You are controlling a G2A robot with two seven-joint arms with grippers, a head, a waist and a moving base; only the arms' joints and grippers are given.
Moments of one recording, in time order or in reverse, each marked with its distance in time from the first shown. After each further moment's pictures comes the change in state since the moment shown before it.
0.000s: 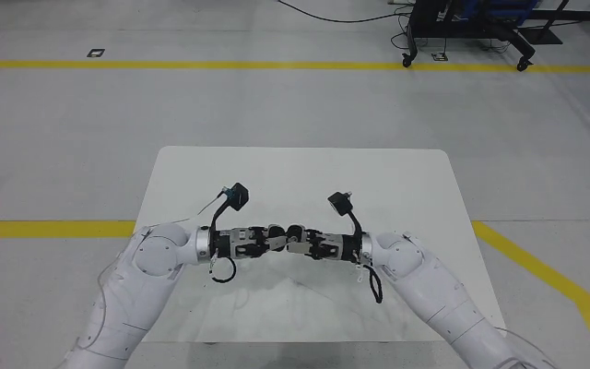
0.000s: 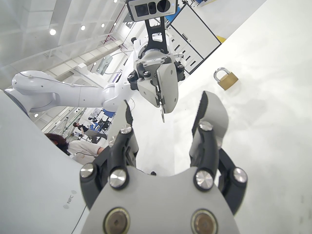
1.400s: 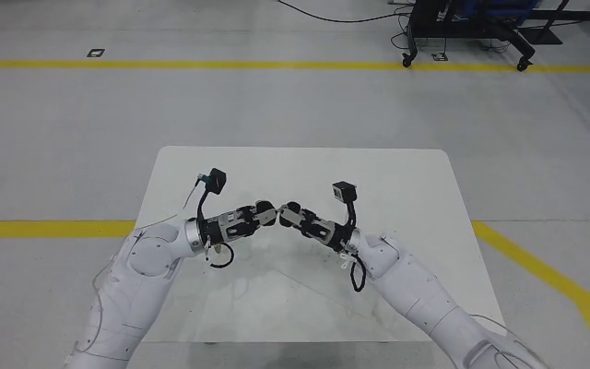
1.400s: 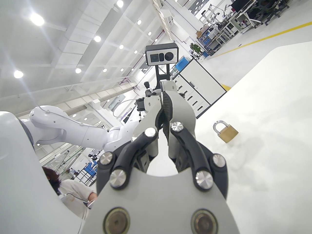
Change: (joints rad) left arm 0.029 -0.033 -0.081 0.016 0.049 0.011 0.201; right arm 0.097 -0.099 -0.140 0.207 -0.032 -0.185 -0.430
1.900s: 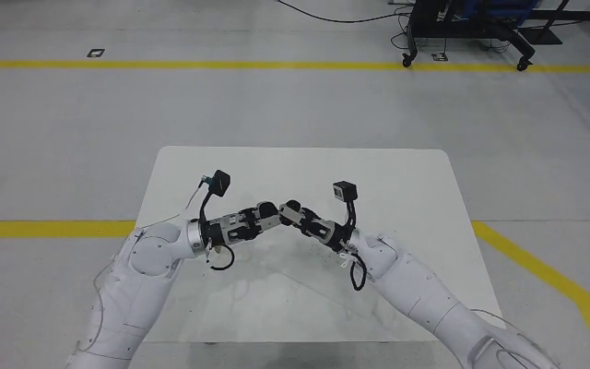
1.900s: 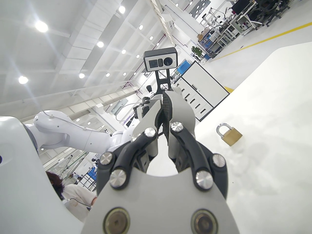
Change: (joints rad) left arm -0.003 -0.011 -0.002 0.001 -0.008 -0.021 -0.059; right arm 0.040 0.036 -0.097 -0.006 0.057 0.000 -0.092
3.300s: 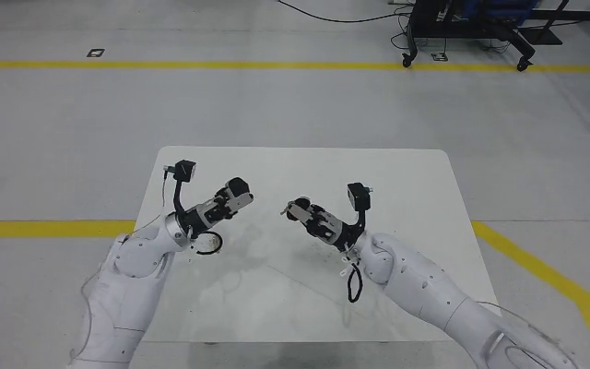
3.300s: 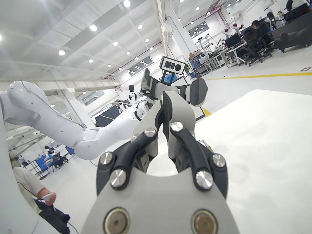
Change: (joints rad) left arm 0.033 -0.034 -0.141 0.023 -0.136 0.051 0.050; right arm 0.072 0.081 -0.171 -0.034 -0.505 0.000 -0.667
